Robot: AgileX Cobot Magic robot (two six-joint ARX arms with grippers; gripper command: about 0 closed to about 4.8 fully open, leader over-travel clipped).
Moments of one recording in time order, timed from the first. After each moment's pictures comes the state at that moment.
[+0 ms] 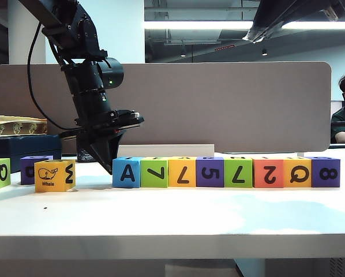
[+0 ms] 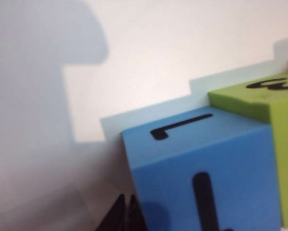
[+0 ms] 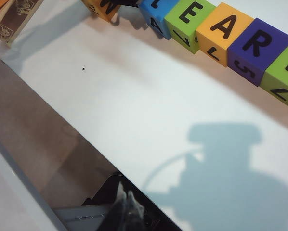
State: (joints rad) left arm -0.33 2.15 1.81 -0.91 0.15 0.03; right arm 0.44 1.25 1.22 -0.85 -0.42 0.02
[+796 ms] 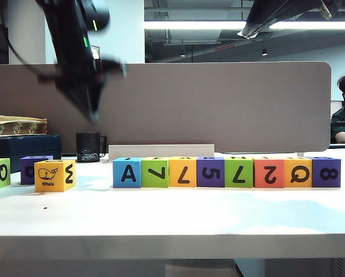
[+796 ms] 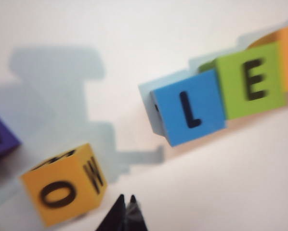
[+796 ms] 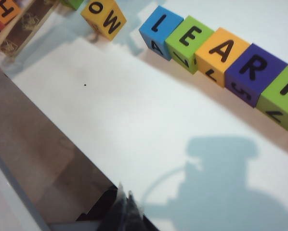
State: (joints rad) left arm -0.33 1.88 1.81 -1.06 0.05 0.06; right arm 0.44 1.25 1.22 -0.79 -0.42 0.02
